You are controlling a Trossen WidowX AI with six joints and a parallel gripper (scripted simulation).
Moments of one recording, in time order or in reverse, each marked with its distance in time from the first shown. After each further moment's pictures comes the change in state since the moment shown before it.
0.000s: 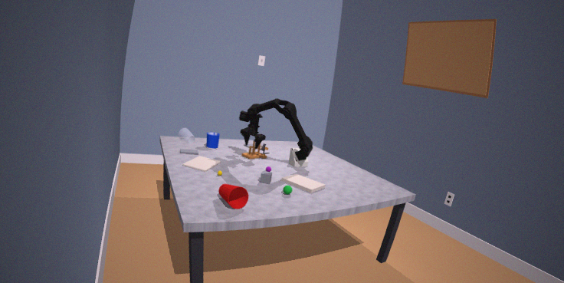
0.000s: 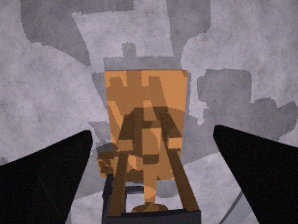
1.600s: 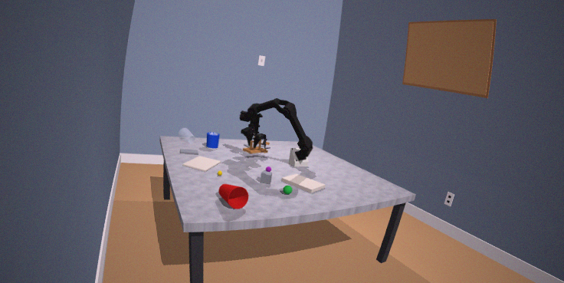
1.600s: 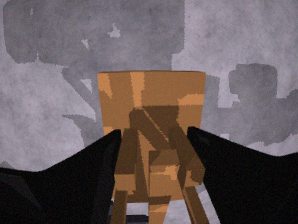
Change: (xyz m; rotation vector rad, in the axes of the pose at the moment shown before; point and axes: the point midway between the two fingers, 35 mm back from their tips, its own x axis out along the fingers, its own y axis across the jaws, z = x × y) arm -0.003 0.003 -0.003 0.013 0.002 0.022
